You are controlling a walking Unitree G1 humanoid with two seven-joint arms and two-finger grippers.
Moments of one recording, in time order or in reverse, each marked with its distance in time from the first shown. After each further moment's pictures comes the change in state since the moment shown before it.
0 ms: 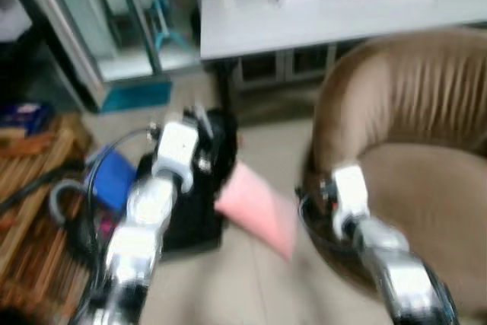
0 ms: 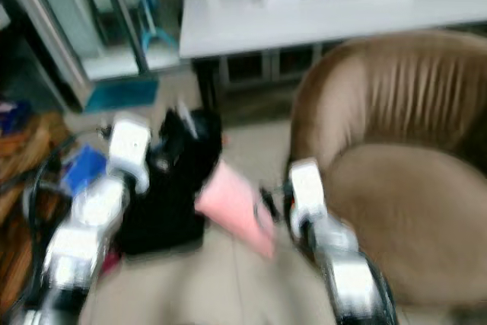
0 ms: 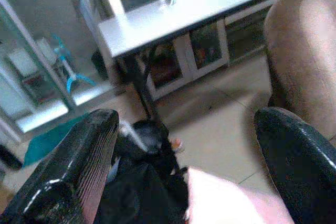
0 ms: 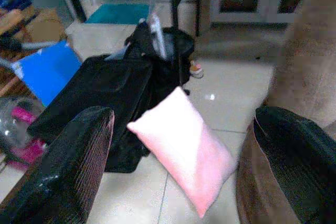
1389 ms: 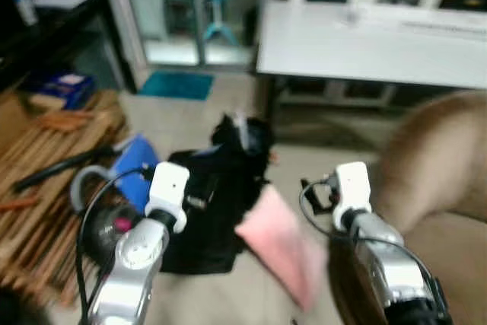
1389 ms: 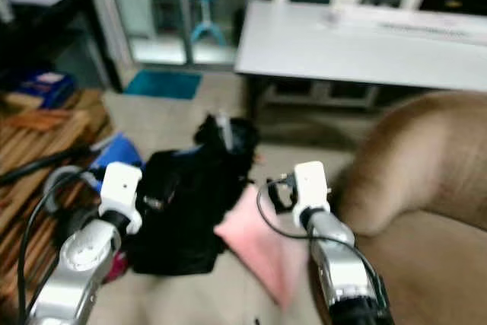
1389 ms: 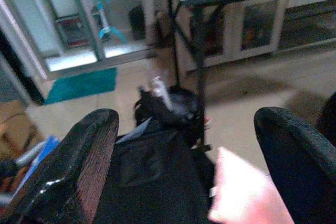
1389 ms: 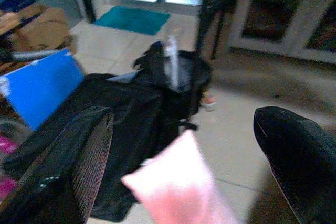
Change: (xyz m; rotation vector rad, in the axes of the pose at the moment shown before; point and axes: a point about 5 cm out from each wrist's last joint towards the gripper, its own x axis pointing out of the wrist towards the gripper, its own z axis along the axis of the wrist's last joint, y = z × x) left arm -0.042 -0.014 -0.038 -0.076 0.079 -0.041; right arm 0.005 -0.012 -0.004 0.031 -0.018 -0.134
